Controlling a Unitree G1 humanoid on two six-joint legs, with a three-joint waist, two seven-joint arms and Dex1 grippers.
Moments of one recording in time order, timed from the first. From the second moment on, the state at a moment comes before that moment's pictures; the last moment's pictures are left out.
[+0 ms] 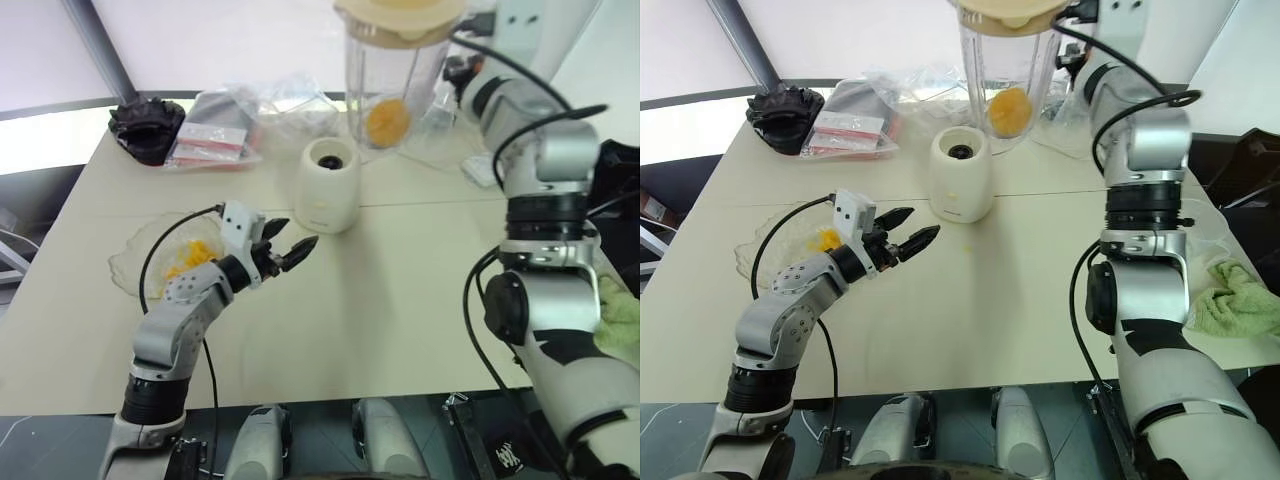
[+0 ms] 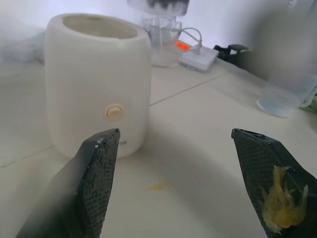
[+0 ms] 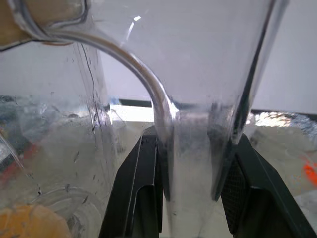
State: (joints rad) left arm -0.30 0.28 0.01 -0.32 -0.41 0.60 -0.53; right arm -1.25 -0.35 -0.16 0.53 0.15 0.65 0.07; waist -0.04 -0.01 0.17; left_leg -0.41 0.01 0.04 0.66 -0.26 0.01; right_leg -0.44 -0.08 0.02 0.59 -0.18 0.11
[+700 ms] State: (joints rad) left arm -0.23 0.32 0.02 -0.40 -0.41 0.60 -0.45; right arm -1.33 -0.20 -0.14 0.78 0.14 0.45 0.08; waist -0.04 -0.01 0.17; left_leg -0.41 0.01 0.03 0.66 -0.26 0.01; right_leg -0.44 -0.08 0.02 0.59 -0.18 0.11
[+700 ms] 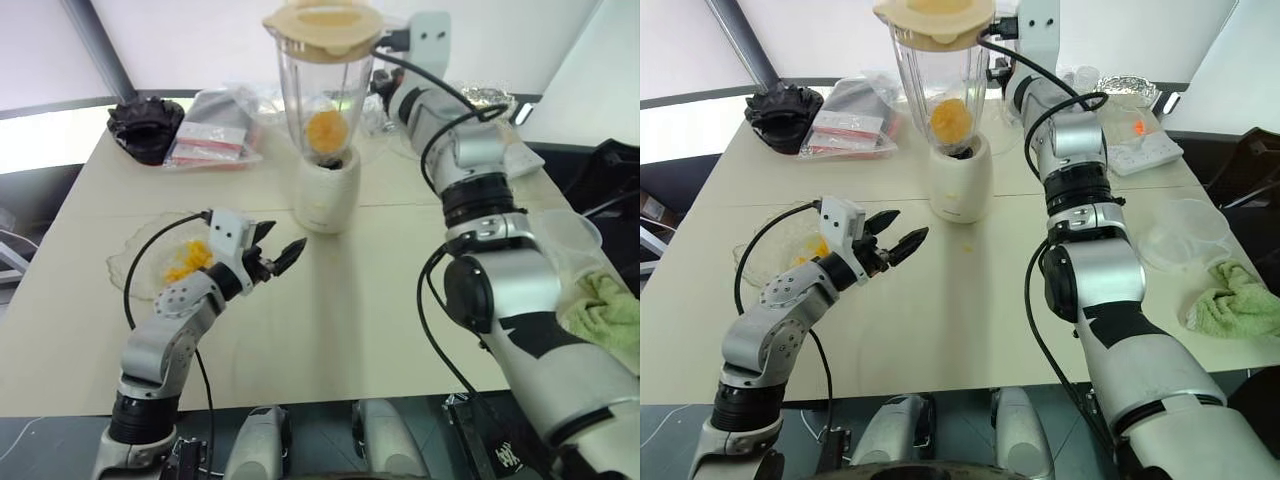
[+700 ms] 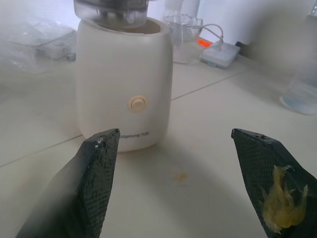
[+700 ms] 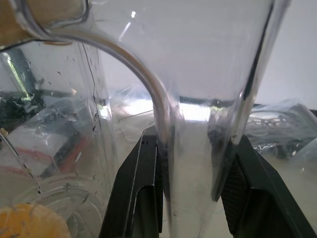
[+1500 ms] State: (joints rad) left arm -0.26 0.33 -0.03 -0.37 -0.40 0.57 -0.49; right arm -1.26 -0.25 -0.14 0.75 0.12 0.37 0.07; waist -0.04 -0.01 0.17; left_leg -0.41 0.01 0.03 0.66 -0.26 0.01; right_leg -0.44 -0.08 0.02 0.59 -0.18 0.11
